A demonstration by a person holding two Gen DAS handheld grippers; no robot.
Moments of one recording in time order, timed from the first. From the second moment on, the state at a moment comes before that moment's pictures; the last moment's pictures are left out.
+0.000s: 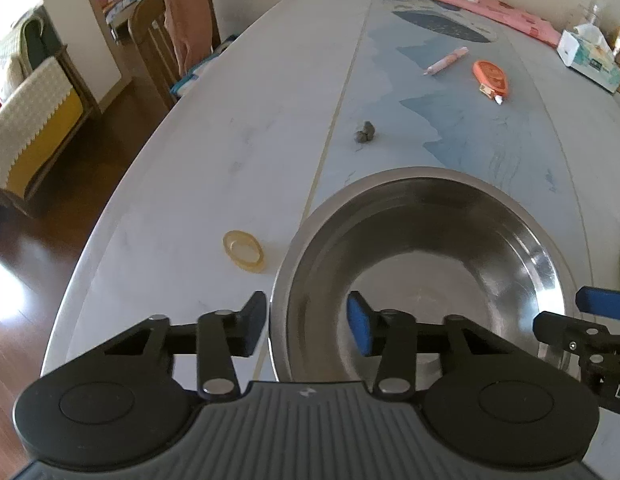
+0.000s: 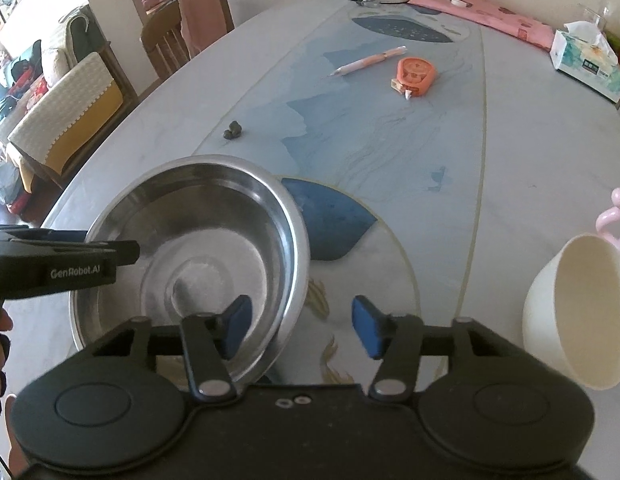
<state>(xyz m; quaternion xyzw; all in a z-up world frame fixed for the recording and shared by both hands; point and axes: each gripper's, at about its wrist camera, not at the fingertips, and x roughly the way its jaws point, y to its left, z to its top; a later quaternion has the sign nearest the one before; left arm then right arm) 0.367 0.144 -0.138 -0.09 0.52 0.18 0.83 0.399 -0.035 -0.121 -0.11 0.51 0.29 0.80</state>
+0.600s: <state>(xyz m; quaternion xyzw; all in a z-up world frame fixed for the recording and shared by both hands) 0.359 0.153 -0.132 -0.13 0.51 0.18 0.83 0.391 -0.030 -0.118 -0.12 0.50 0.28 0.81</state>
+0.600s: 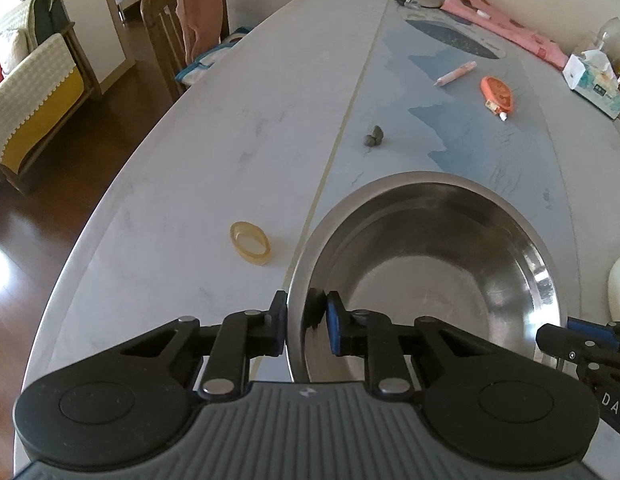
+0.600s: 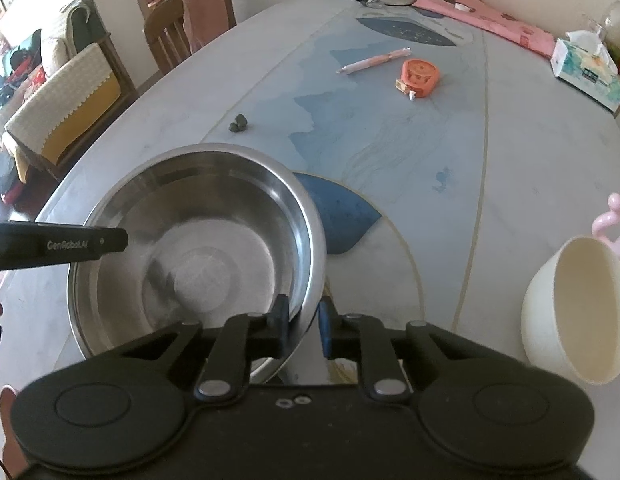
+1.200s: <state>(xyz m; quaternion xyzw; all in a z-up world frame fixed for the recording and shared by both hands) 0.318 0.101 -0.056 -0.10 0.48 0.12 0.86 0.339 -0.091 -0.044 -0.08 0.49 0.24 0.84</state>
